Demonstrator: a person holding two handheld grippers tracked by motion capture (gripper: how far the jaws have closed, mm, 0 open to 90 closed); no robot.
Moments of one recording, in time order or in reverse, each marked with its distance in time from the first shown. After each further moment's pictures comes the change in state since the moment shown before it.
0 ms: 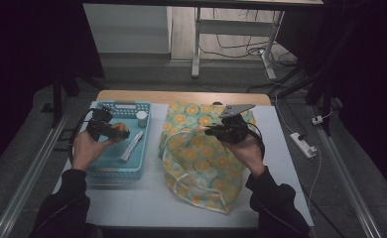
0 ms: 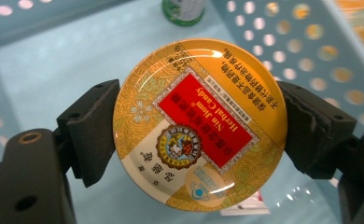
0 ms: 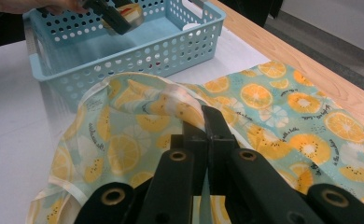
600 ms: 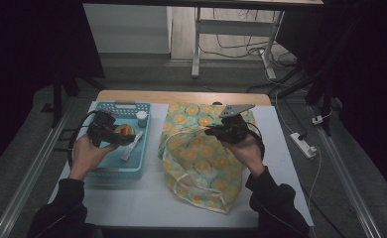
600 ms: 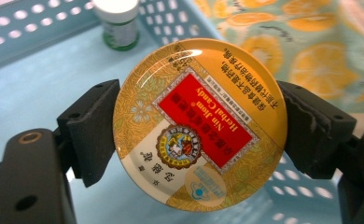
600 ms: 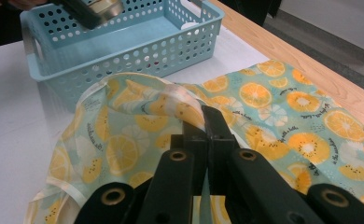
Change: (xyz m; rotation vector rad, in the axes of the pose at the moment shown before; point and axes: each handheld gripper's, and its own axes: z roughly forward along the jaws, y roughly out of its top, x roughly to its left) left arm -0.042 -0.008 -0.029 -0.092 -0.082 0.117; right arm -0.001 -0.001 0.001 0.001 -0.004 0.006
